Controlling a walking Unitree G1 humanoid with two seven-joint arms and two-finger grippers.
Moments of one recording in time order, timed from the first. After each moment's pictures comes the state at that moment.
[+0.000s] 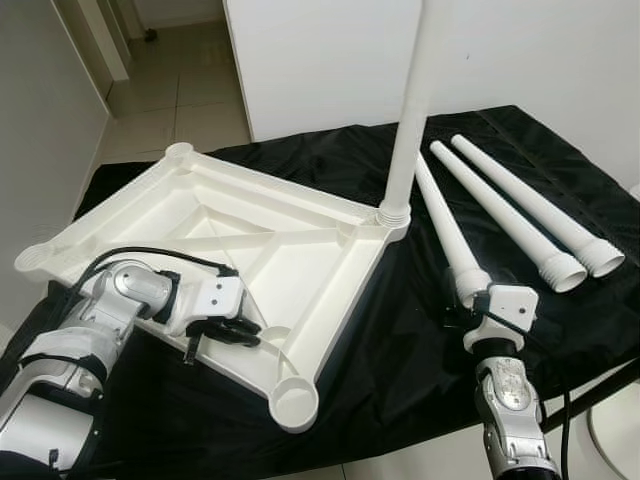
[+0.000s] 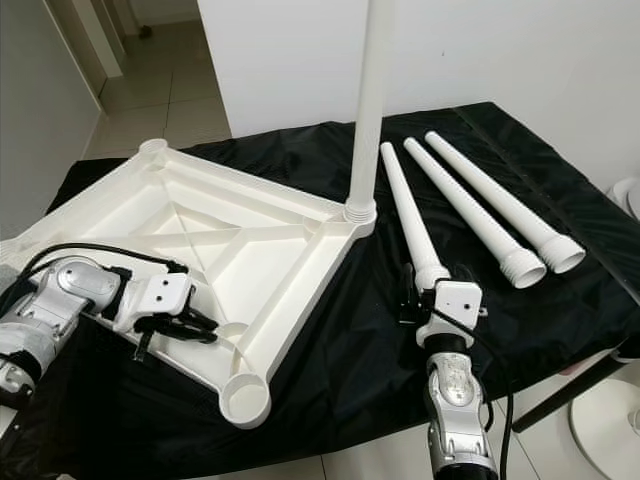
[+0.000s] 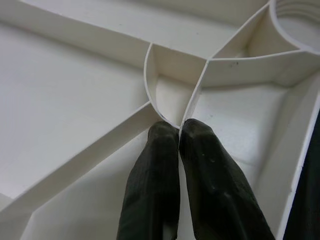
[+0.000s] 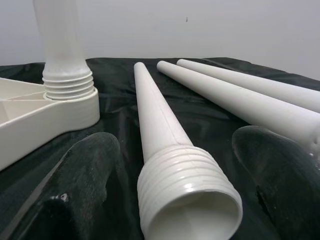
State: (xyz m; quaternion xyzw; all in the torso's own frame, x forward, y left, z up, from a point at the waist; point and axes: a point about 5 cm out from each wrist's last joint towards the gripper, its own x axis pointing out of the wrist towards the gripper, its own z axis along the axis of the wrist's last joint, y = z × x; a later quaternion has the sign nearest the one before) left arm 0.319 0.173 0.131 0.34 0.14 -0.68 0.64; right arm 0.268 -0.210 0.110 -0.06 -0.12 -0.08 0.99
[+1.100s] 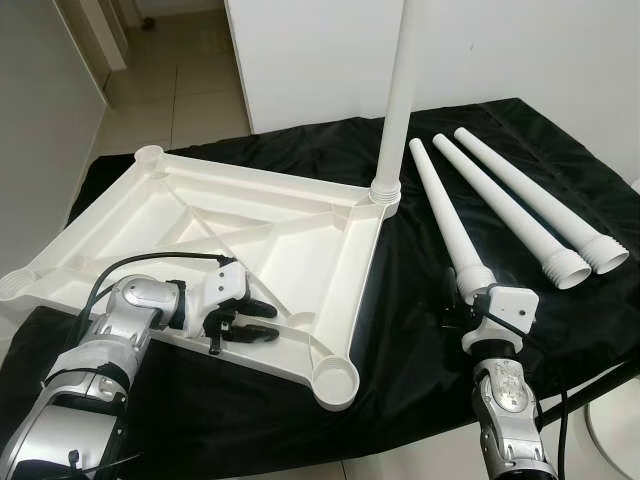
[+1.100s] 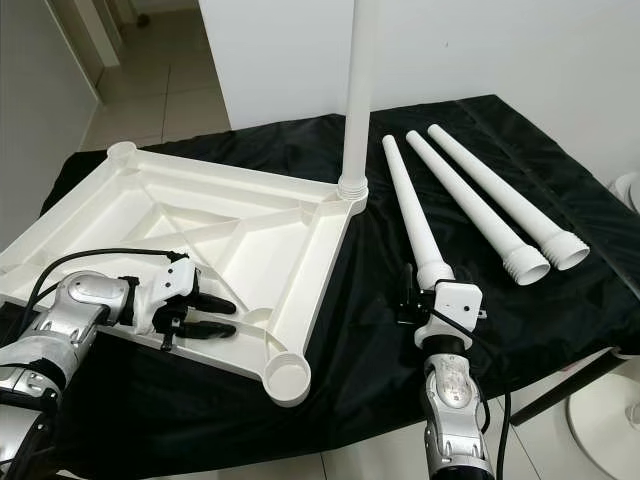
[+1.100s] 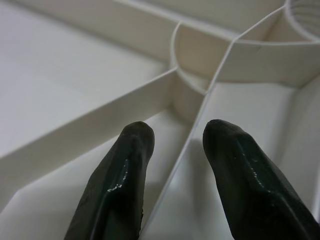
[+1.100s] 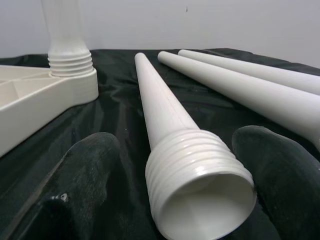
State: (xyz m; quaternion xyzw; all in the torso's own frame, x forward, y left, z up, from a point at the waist) left arm 0.324 0.174 0.119 0.24 0.12 -0.63 0.73; right arm 0.267 -0.205 0.110 -0.05 -0.12 -0.08 0.99
